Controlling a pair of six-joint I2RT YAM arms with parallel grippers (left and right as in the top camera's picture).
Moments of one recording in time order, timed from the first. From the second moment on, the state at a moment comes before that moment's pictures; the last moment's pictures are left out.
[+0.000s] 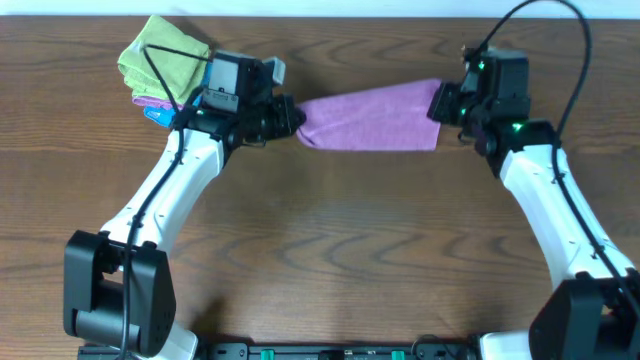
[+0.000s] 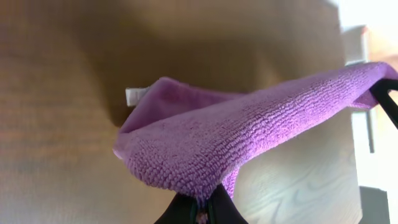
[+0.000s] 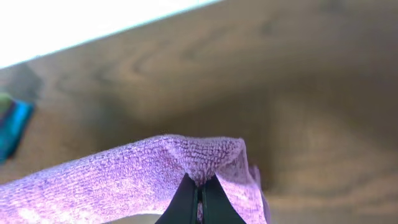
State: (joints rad) left arm -0.26 1.72 1.29 -0.42 0.54 -0.47; right arm 0.09 1.59 1.23 -0.36 -0.14 0.35
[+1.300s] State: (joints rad) left arm -0.24 1.72 1.38 -1.08 0.55 -0.20; right arm 0.15 1.59 1.32 -0.98 -0.16 0.27
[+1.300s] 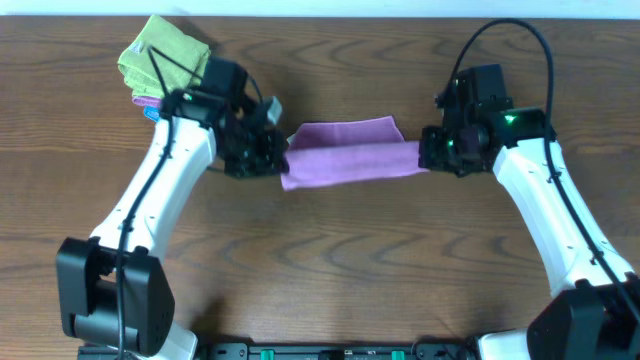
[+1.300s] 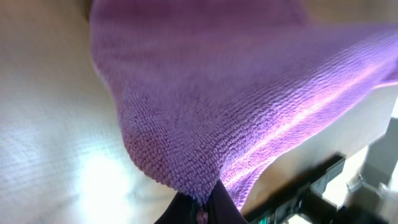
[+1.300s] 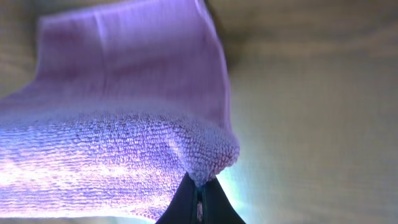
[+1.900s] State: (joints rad) left arm -0.29 1.72 1.08 -1.02 0.58 -0.20; right arm 0.19 1.60 1.06 -0.96 -0.16 0.30
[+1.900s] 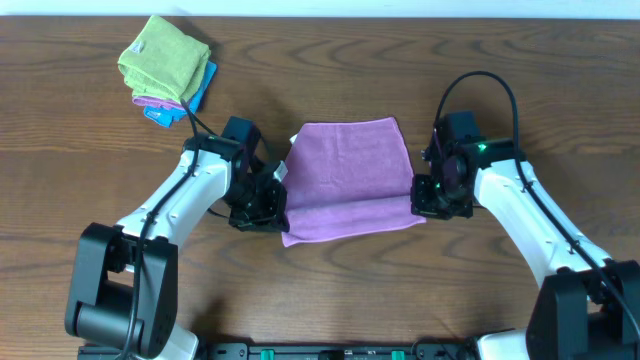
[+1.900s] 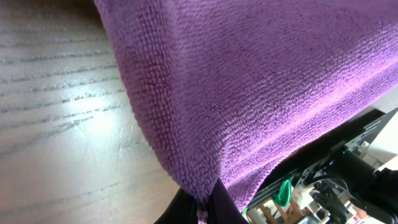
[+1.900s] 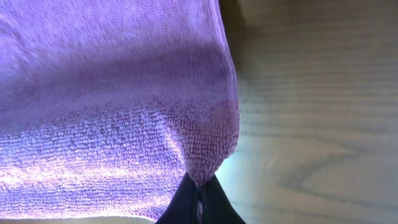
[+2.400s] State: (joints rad) left arm -0.27 1.72 1.08 -0.64 0.53 -0.39; right arm 0.20 1.61 1.06 -0.48 -0.05 0.31
